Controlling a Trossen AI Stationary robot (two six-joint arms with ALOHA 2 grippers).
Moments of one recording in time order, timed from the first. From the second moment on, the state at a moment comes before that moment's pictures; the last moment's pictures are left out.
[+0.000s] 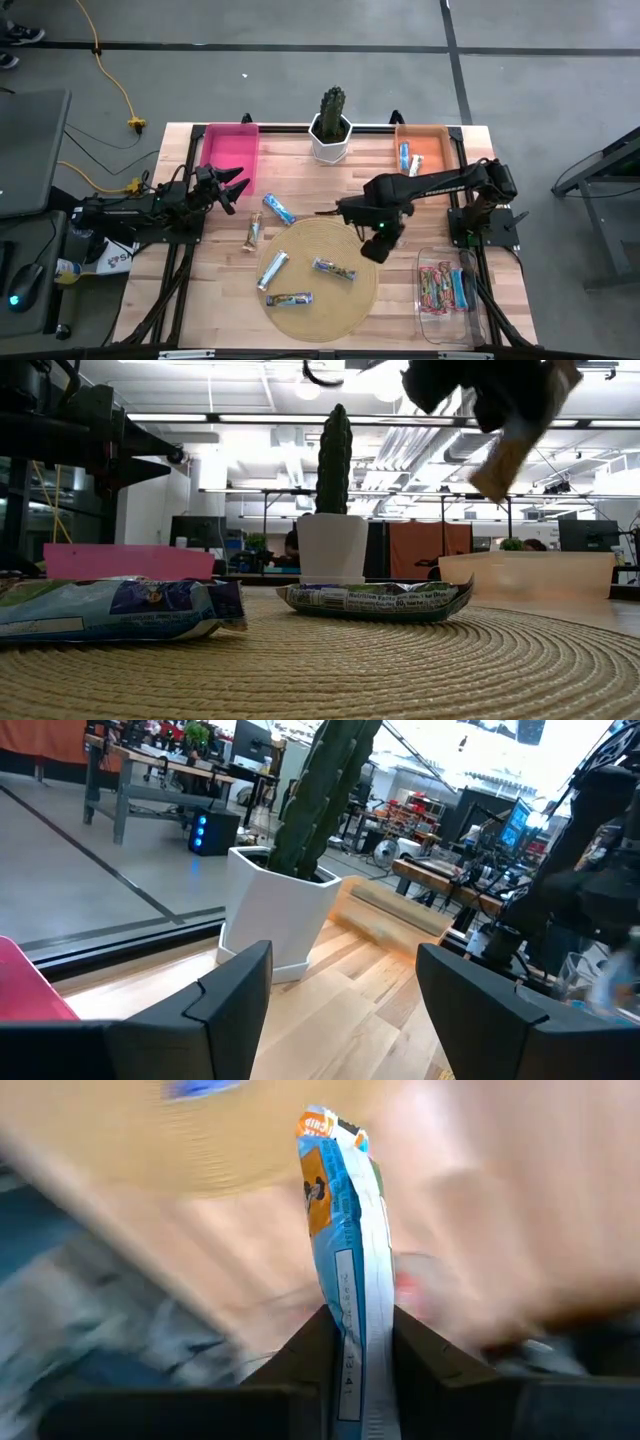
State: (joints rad) left arm 0.03 0.01 0.02 0.05 -0.53 -0.30; right arm 0.11 1.79 1.62 -1.55 -0.36 0.68
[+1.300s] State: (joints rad) left arm 0.03 0.01 0.02 0.05 -0.53 -0.30; right arm -0.25 1.29 0.96 -1.39 0.54 1.11
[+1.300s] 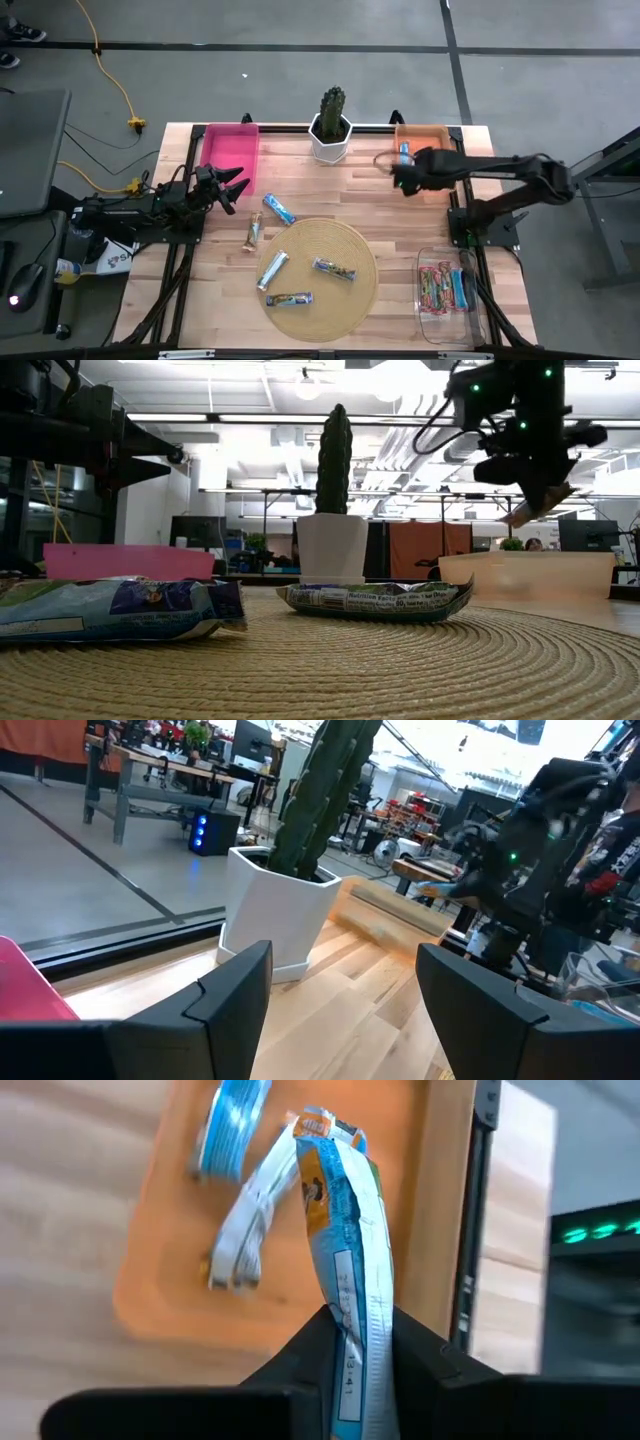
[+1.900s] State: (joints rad) left arm 0.03 0.01 0.02 0.05 -0.53 -0.30; right arm -0.79 1.19 0.71 -0.71 0.26 0.73
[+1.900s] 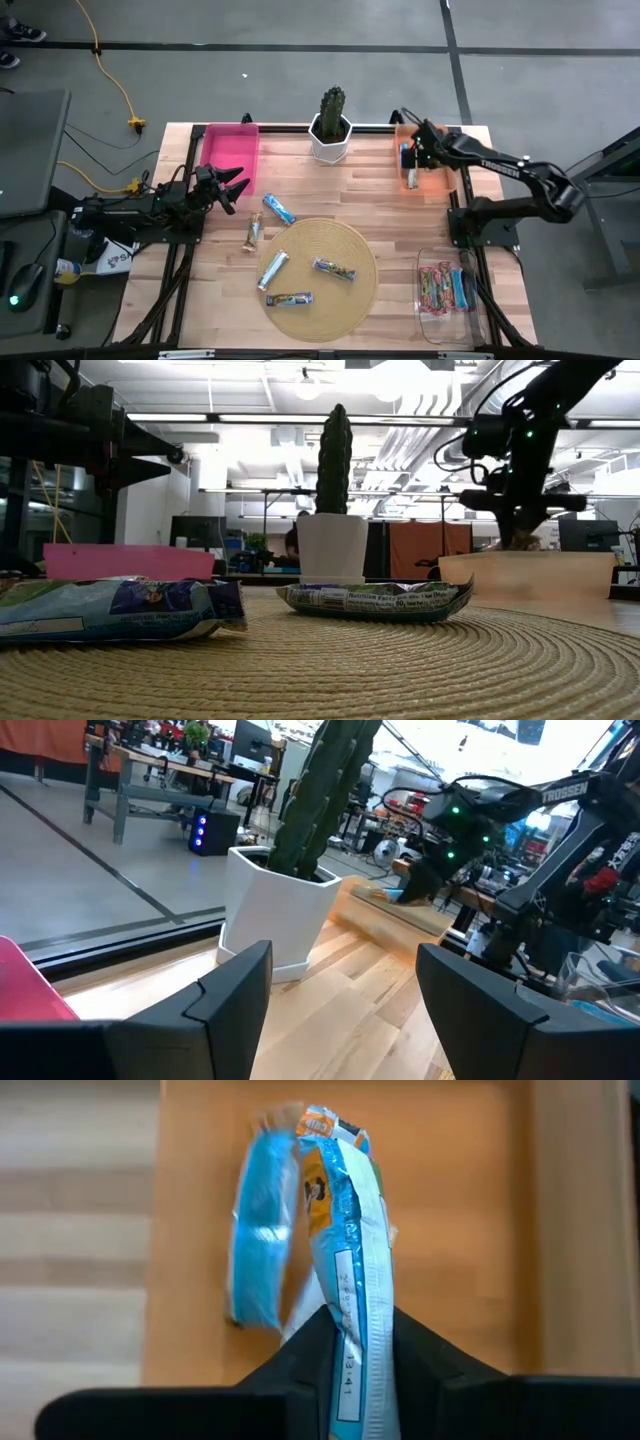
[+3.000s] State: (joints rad) left arm 0.03 0.01 0.02 0.05 -0.53 -0.30; right arm -0.86 1.29 0.73 -0.47 0.00 0.53
